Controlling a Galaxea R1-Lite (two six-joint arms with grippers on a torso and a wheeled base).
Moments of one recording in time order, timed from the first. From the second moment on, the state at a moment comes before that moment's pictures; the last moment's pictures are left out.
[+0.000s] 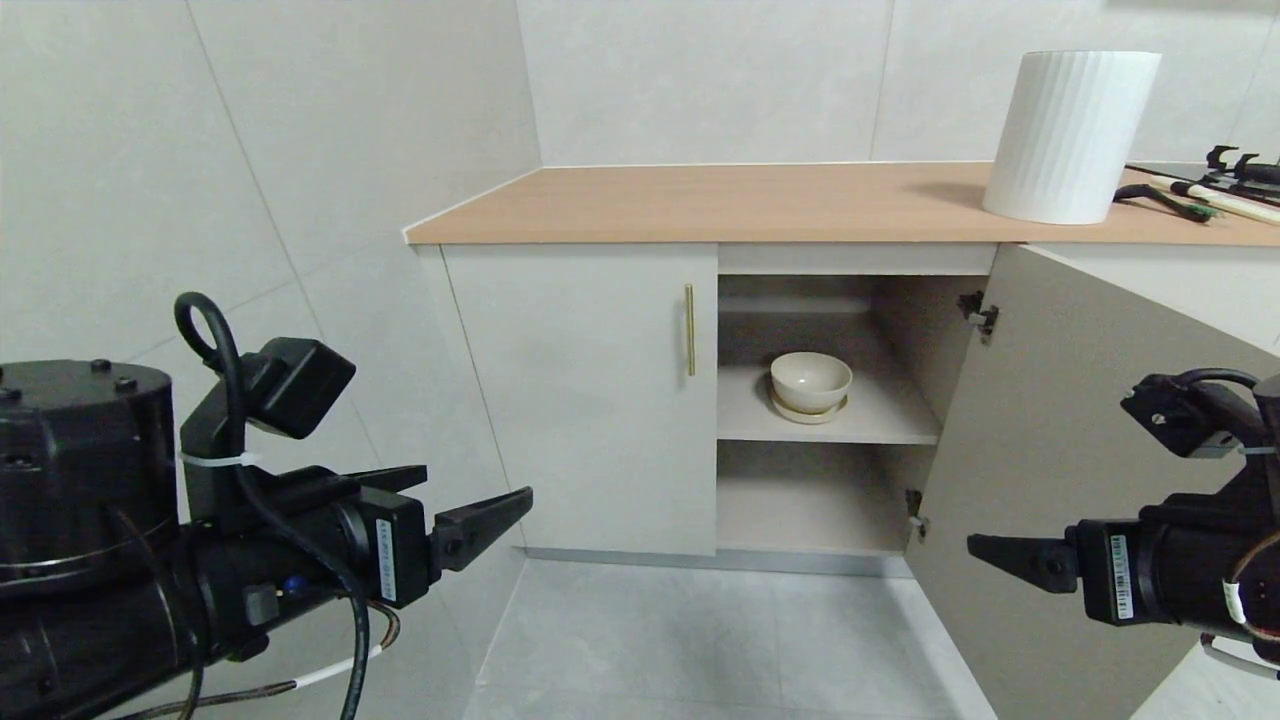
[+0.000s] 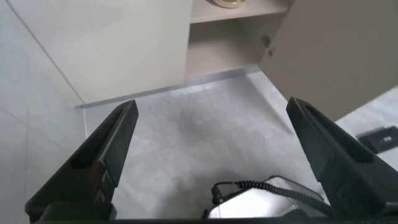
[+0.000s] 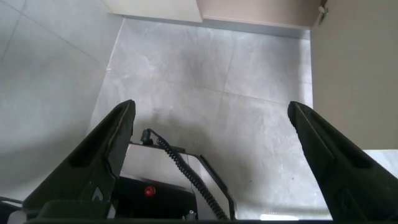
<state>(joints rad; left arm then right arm) -0.51 1.31 -0.59 -0.34 0.05 -0.20 0.53 1.28 -0.69 0.04 -0.18 0.36</state>
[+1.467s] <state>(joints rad) -0.51 1.31 -0.59 -0.34 0.04 -0.19 0.53 1.18 -0.72 0.41 -0.18 0.17</state>
